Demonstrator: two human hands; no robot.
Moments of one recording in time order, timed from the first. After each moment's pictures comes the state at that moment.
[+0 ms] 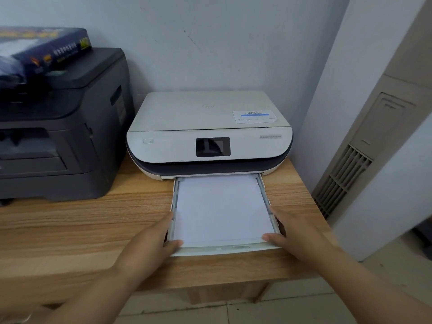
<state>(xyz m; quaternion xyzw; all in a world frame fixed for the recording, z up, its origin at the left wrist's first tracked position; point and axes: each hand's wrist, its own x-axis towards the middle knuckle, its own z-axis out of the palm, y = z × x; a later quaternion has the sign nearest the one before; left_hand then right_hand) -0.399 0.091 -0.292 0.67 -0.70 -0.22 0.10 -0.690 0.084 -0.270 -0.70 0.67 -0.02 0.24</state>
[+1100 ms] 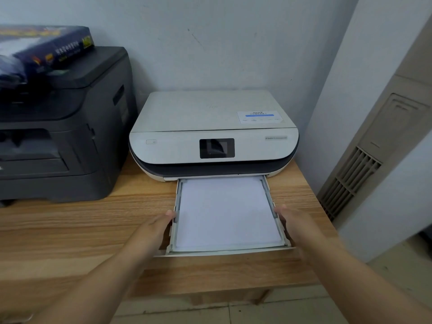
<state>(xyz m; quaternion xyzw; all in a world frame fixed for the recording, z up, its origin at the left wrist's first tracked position) -0.395 0.070 -0.293 0.69 -0.44 -0.48 0.30 -0.664 0.063 -0.256 -0.37 0.76 -0.26 0.46</state>
